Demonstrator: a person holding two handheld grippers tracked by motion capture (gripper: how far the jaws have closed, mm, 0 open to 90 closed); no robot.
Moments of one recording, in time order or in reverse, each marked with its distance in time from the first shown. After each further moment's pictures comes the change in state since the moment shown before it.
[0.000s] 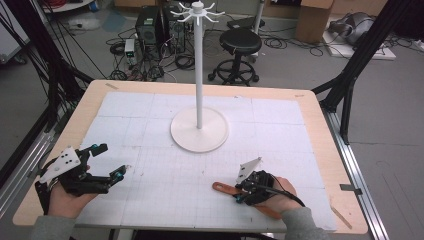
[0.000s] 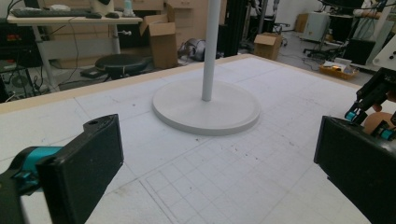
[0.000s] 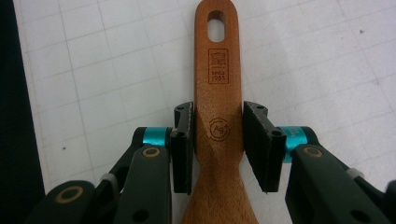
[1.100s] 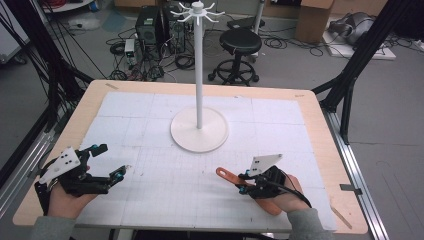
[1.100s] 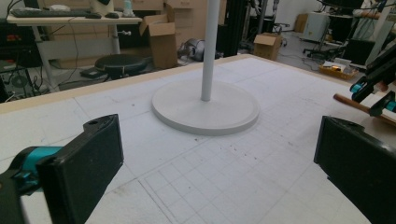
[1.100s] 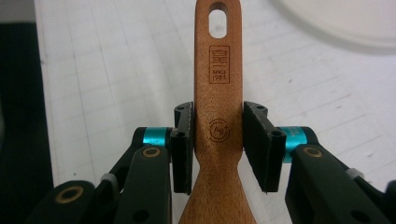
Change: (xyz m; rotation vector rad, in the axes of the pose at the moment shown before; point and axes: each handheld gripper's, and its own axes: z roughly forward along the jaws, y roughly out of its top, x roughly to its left) left arm -0.001 0.000 -0.001 0.001 0.000 0.001; right arm -0.002 -0.005 -0.036 -0.224 -0.075 0.018
